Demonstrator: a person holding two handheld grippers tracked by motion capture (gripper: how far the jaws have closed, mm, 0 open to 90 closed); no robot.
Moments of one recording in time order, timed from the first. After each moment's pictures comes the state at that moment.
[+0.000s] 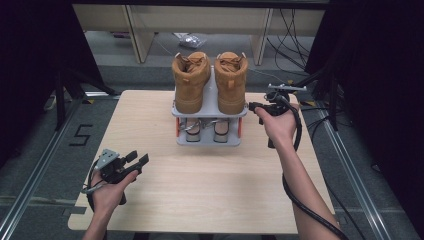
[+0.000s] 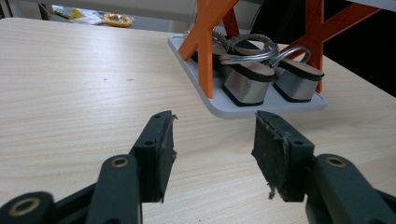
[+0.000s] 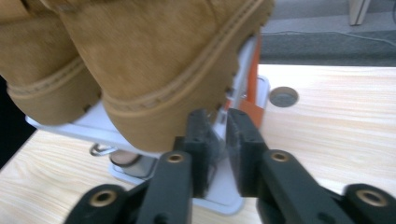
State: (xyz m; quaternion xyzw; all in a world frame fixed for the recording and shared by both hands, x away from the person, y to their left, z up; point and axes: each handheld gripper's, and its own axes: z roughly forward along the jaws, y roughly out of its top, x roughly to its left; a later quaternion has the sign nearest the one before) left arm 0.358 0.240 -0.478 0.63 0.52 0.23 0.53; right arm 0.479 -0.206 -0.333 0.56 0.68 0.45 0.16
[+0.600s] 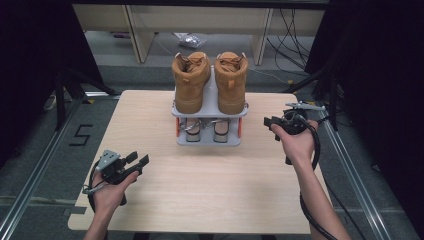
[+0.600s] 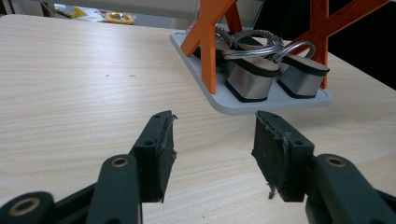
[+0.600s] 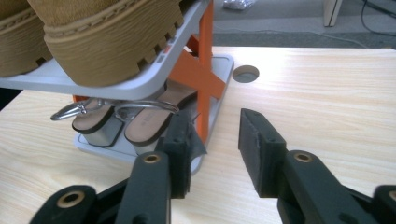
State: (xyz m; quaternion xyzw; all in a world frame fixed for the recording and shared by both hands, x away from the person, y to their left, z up) left arm 0.358 0.240 -0.483 0.63 0.52 0.23 0.53; right arm 0.446 -0.253 -0.361 0.55 0.69 0.43 0.19
